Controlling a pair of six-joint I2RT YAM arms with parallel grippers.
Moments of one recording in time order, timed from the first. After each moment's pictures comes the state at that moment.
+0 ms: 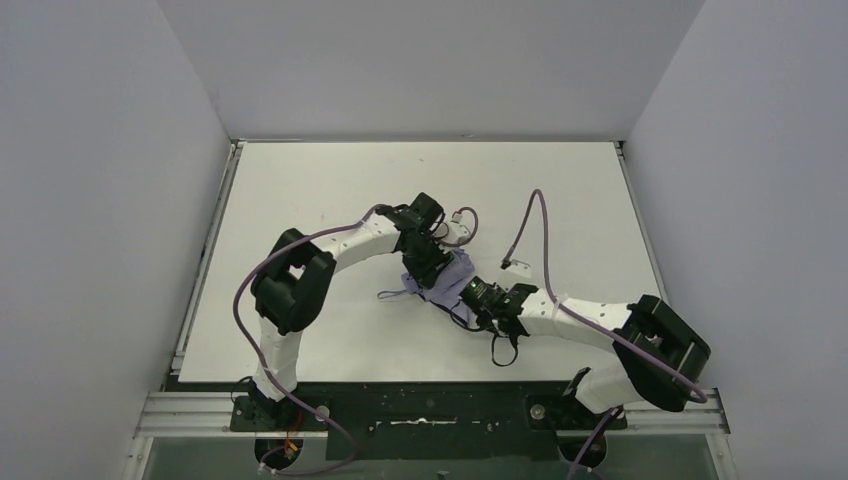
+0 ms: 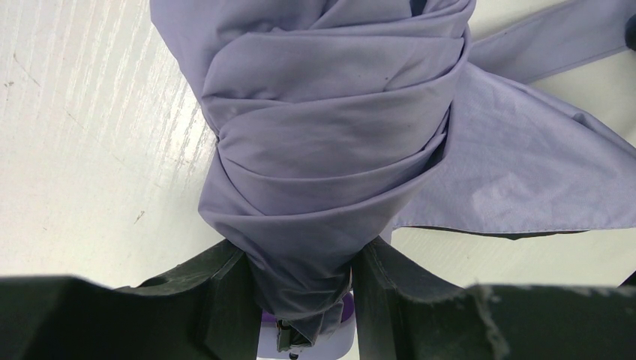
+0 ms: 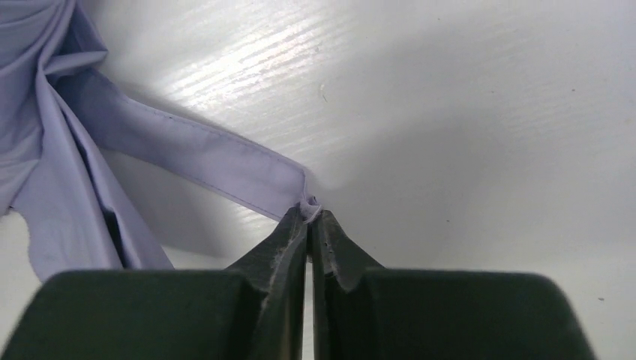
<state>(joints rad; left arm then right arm) -0.72 2.02 1.45 -0.63 0.26 0.27 0.88 1.42 0.67 -0.58 0.48 1.19</state>
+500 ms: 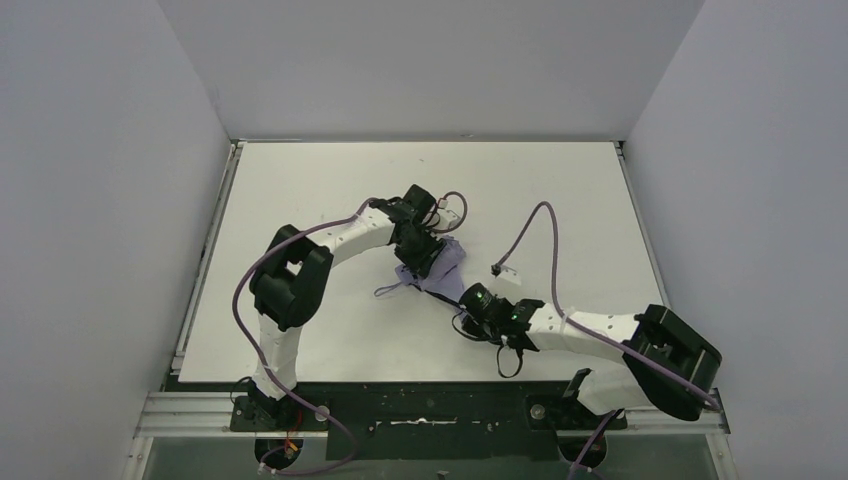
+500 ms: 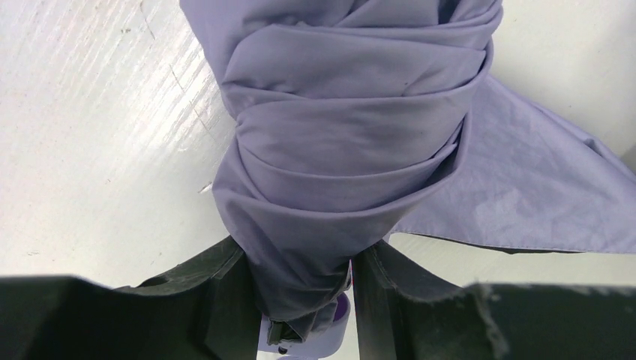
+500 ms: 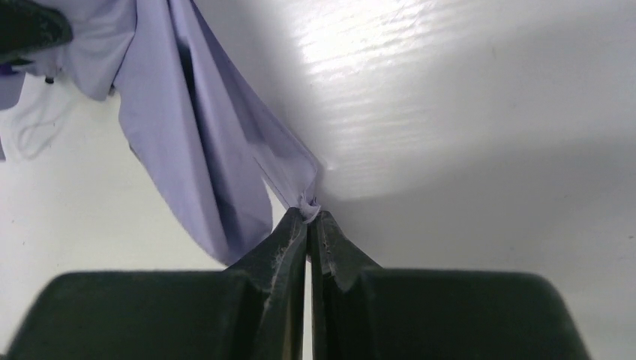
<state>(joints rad) -0.67 2.04 1.49 -0.63 0.19 0.13 0.92 1.35 0.55 -0.27 0.35 1.18</state>
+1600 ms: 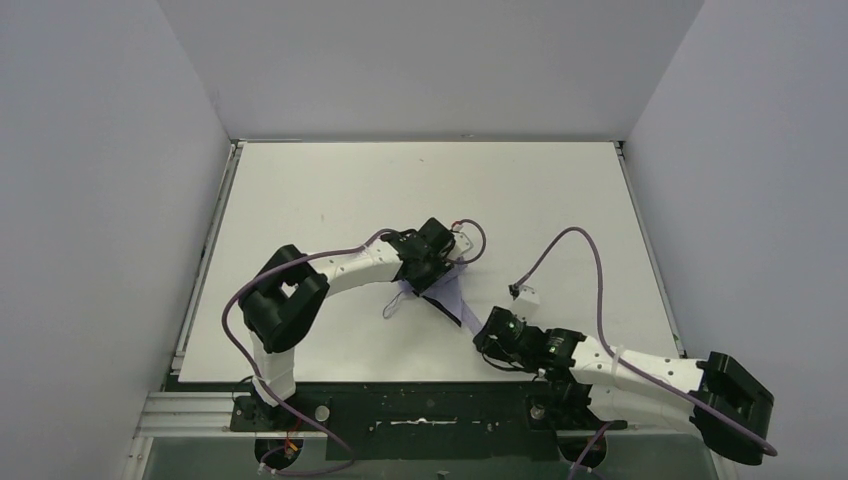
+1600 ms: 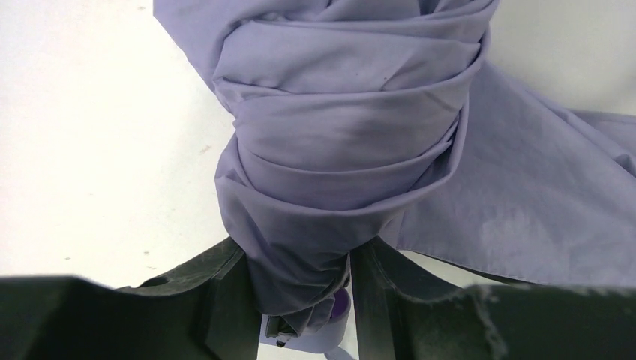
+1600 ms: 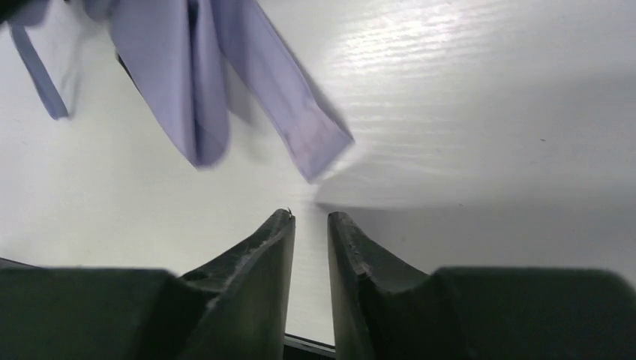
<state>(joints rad) -0.85 1.89 1.26 -0.45 -0.15 0.14 1.01 0.98 0.33 -0.27 0.34 1.19</state>
